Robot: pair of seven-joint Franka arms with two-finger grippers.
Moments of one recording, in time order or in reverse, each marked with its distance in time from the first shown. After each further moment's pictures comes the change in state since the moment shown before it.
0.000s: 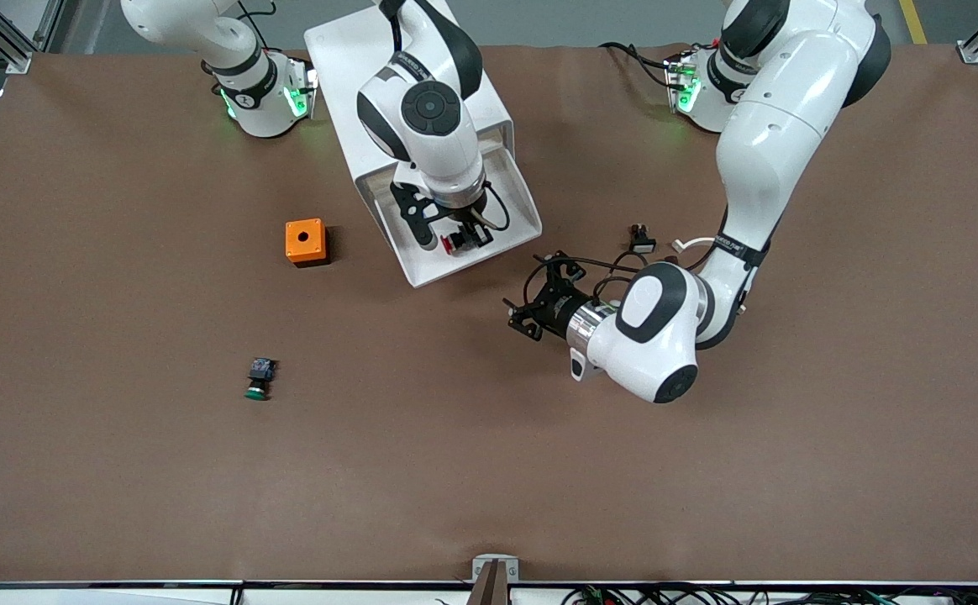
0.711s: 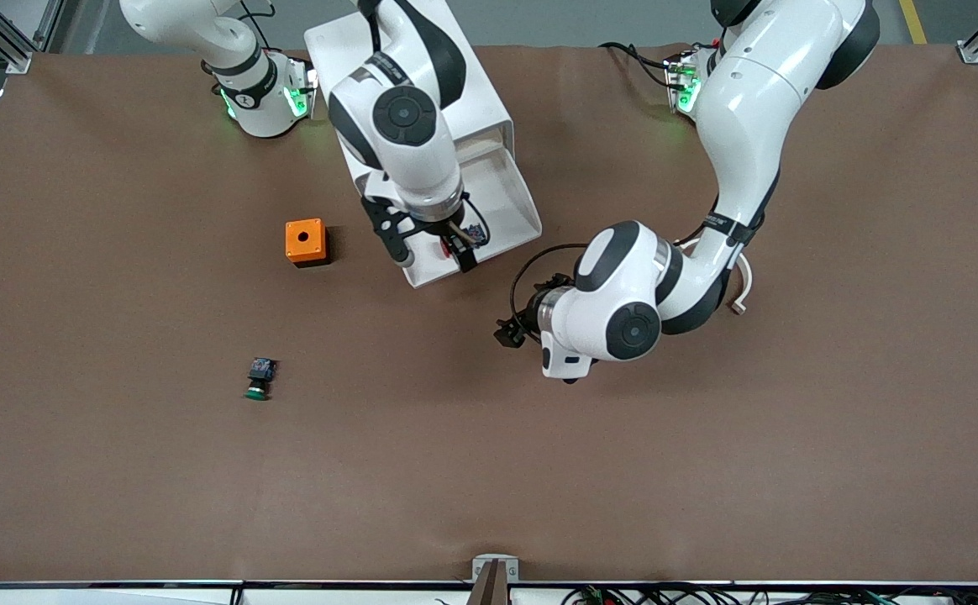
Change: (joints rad) left arm -0.102 -0.057 -0.012 0.001 0.377 0.219 0.077; right arm -0.096 -0.017 -0.024 0.149 -0.038 -0.231 -0.220
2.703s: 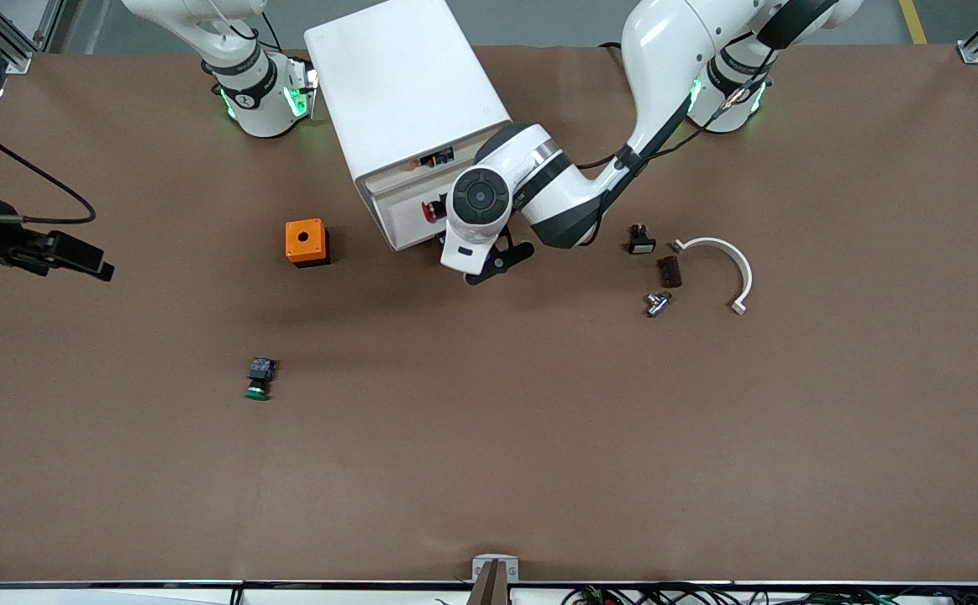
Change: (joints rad) left arm -0.195 -0.109 -0.092 -0.208 0.142 0.044 -0.113; right arm -0.751 -0.242 -0.009 0.125 -0.001 -0.357 -1.574
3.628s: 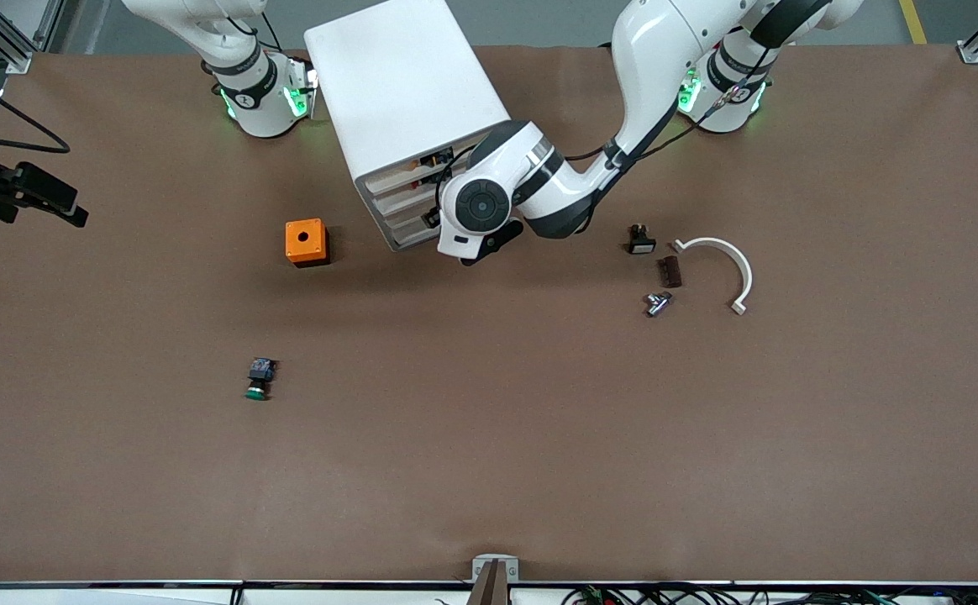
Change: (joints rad) left arm -0.020 0.004 0.000 -0.040 -0.206 -0.001 -0.011; right arm 0.000 -0.124 0.017 -0.036 -0.049 -0.077 0.008
